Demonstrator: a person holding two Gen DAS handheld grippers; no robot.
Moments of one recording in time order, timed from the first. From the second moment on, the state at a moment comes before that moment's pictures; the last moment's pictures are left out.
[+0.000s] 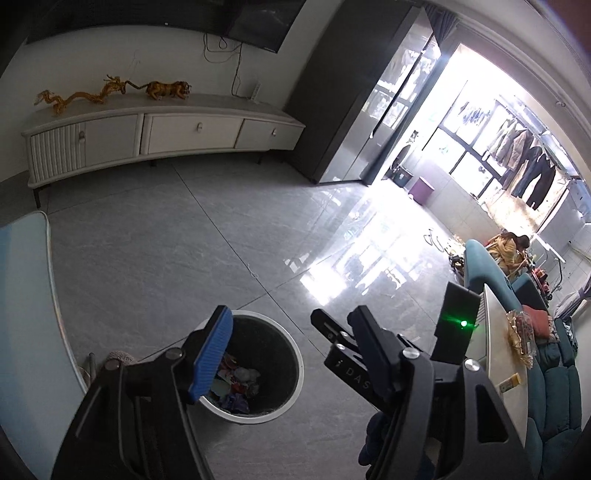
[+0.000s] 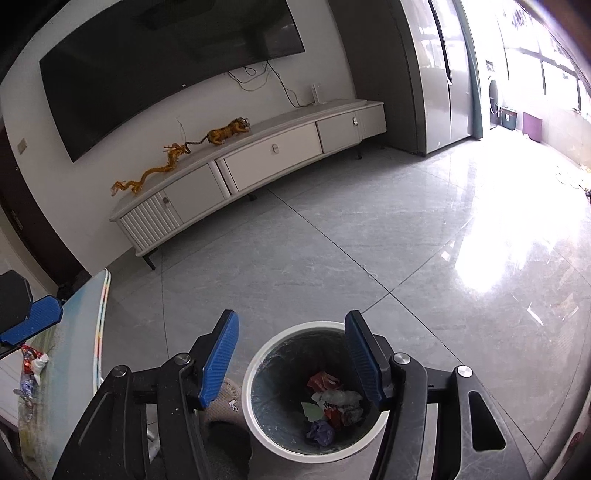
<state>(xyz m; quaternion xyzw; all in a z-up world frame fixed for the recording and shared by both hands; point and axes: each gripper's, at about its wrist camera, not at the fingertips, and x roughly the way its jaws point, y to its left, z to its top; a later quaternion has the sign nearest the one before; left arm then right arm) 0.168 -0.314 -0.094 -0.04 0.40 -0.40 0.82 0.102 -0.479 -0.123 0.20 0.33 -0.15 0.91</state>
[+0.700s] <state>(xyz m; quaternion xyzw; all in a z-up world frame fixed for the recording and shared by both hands) 0.163 -0.107 -0.017 -0.01 0.28 -0.23 0.93 0.104 -0.371 -0.031 0.14 0.26 -0.03 0.96</state>
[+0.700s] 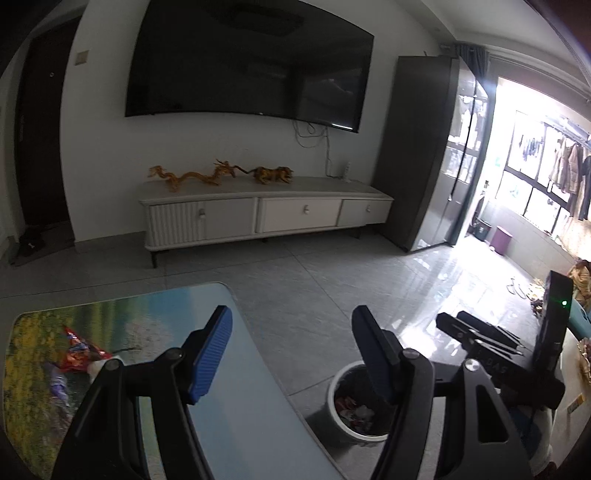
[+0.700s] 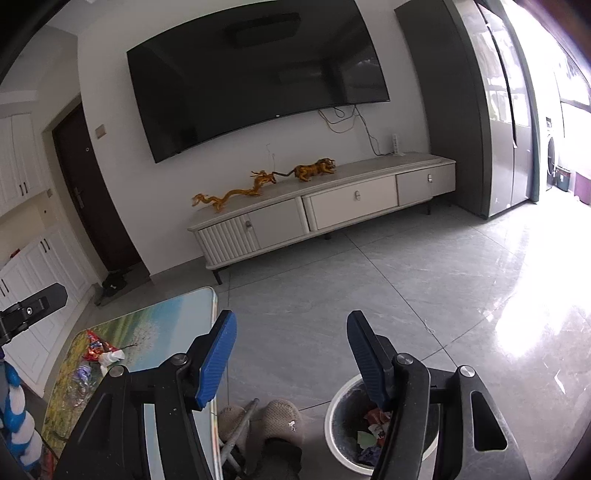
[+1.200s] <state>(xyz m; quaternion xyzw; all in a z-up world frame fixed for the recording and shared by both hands) 0.169 0.061 0.010 -0.01 0.26 -0.05 0.96 0.158 -0.264 0.015 0.10 0.24 0.10 0.96</state>
